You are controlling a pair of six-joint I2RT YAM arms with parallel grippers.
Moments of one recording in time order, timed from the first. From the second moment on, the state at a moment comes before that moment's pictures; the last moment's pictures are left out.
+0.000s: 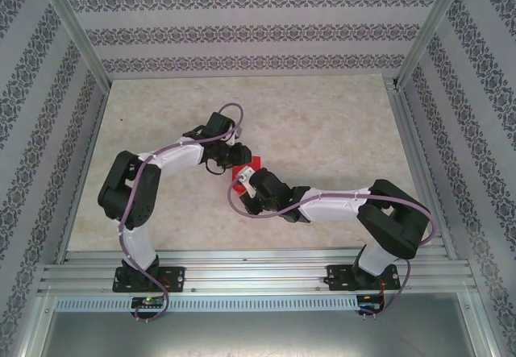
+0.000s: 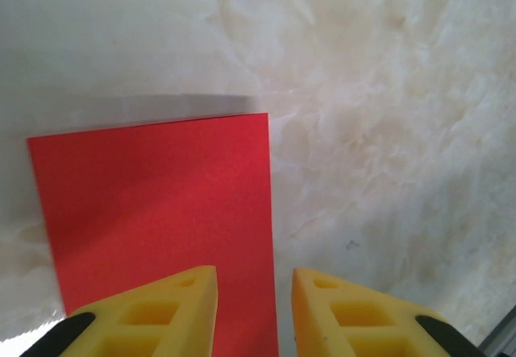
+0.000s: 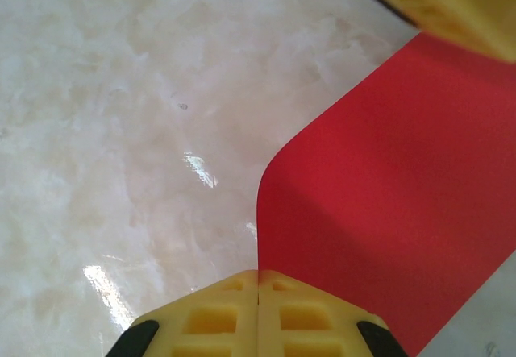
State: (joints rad) left arm -0.49 1.87 1.22 -0.37 0.42 -0.63; right arm 0.97 1.61 0.76 0.09 0.01 0.14
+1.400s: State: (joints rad) left arm -0.52 2.01 1.26 -0.34 0.41 -0.61; right arm 0.61 1.74 0.74 0.18 -0.45 0.37
